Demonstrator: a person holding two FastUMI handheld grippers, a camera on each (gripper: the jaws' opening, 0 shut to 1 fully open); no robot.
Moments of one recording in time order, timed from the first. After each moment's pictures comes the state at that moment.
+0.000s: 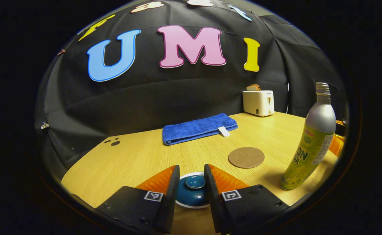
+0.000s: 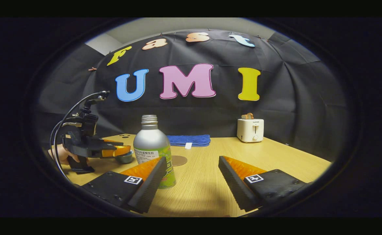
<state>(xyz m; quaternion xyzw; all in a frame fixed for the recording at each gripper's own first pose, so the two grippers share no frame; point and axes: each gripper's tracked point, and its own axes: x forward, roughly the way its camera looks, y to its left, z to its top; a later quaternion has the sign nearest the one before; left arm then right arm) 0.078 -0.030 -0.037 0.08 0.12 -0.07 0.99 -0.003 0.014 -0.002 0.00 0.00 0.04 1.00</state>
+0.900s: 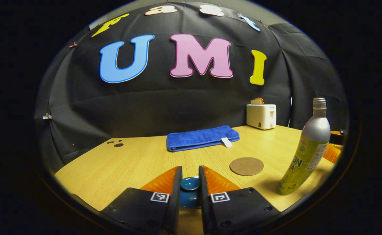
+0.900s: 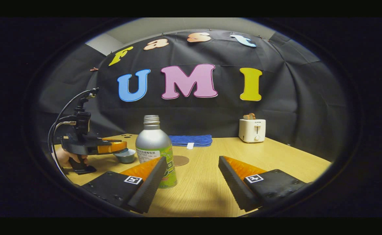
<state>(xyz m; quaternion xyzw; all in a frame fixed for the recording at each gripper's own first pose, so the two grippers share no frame) 0.068 -0.015 -0.017 0.02 0.05 -0.05 1.00 -0.006 0.019 -0.002 0.00 0.00 0.05 1.00</state>
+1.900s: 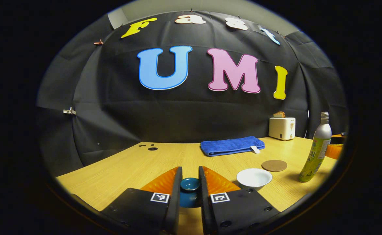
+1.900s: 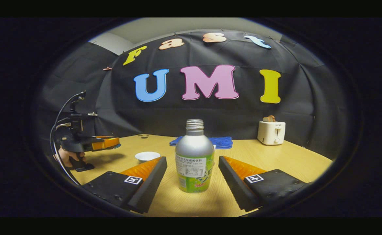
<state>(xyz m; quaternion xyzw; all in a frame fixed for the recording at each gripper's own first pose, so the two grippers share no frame) 0.019 0.106 -0.006 0.00 0.00 0.03 1.00 0.002 0.089 0.007 0.00 0.00 0.10 0.99</state>
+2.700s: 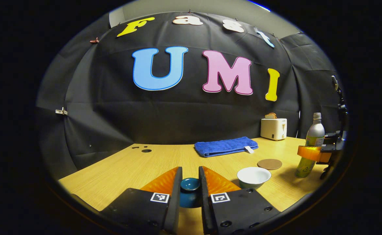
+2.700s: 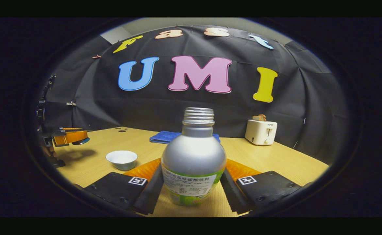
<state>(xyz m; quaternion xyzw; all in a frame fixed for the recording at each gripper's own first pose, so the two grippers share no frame) 0.022 0.110 -0.006 0.00 0.00 -0.03 1.00 0.061 0.086 -0.013 -0.05 0.02 0.02 1.00</state>
